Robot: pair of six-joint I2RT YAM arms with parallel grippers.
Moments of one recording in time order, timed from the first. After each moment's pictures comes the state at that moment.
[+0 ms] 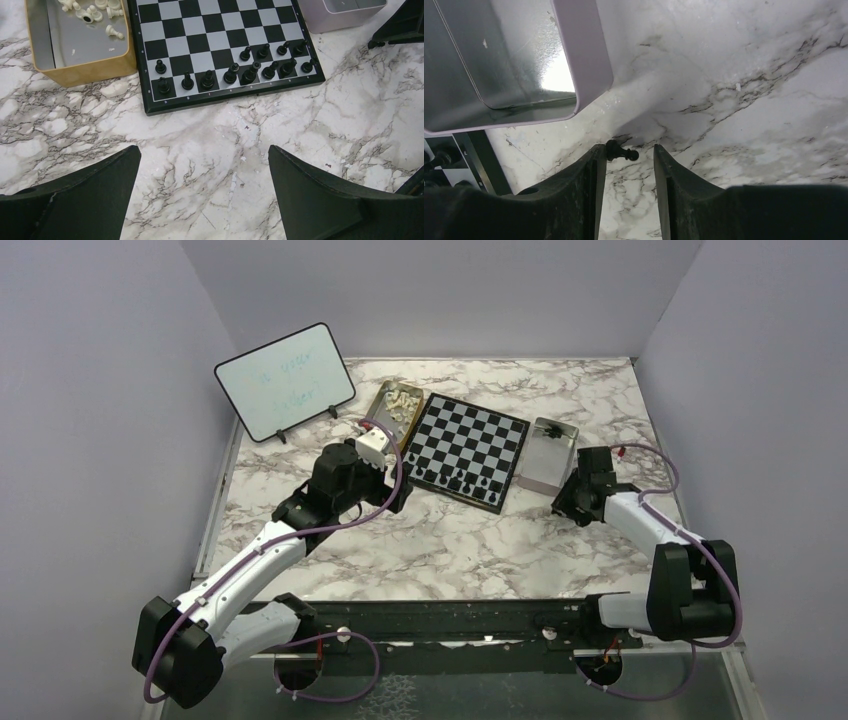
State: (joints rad) left arm -0.57 1.02 0.72 -0.14 0.10 -0.09; right arm 0.06 1.31 0.64 -0.36 0.12 0.59
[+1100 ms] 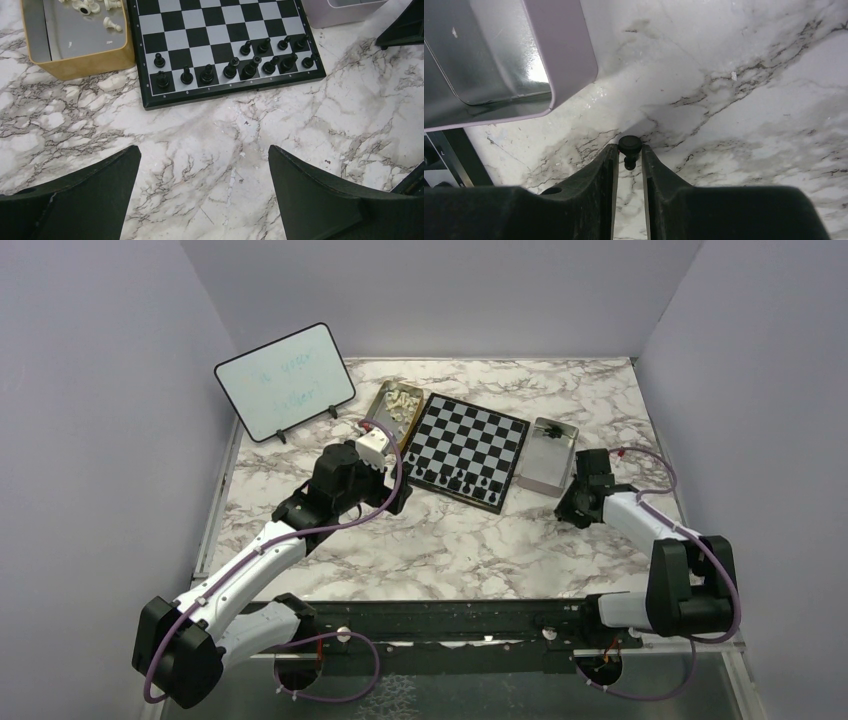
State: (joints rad) left arm -0.57 1.02 0.72 -0.15 0.10 -0.09; right arm 0.06 1.32 0.62 -0.37 0.12 0.63
